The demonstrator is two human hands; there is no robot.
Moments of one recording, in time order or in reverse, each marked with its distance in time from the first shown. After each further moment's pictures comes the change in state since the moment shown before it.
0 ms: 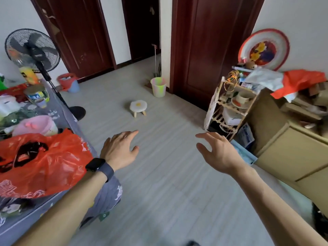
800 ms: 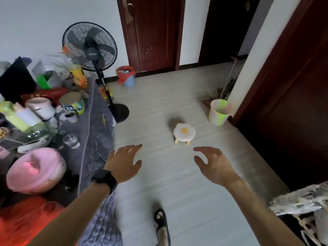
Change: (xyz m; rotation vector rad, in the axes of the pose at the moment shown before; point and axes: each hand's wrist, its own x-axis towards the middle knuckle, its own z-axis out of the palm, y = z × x) left_hand 0.464 -0.270 0.027 -0.001 -0.123 -0.462; right_hand 0.667 -0.080 0.172 0.122 -0.265 -0.346
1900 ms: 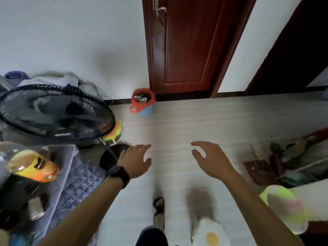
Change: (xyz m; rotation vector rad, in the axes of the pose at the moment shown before) left_hand 0.881 -0.207 -0.187 -0.115 -0.056 -0.221; right_hand 0.995 -0.038 0.031 0.057 -0.261 -0.118
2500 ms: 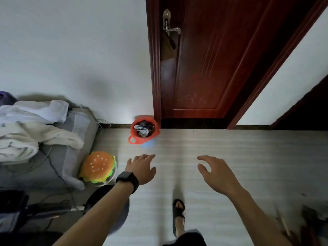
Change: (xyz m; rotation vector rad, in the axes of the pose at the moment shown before) left_hand 0.458 -0.017 -0.119 -0.021 -0.120 -0.145; right_hand 0.473 0.039 -0.091 -0.031 -0.136 0.022
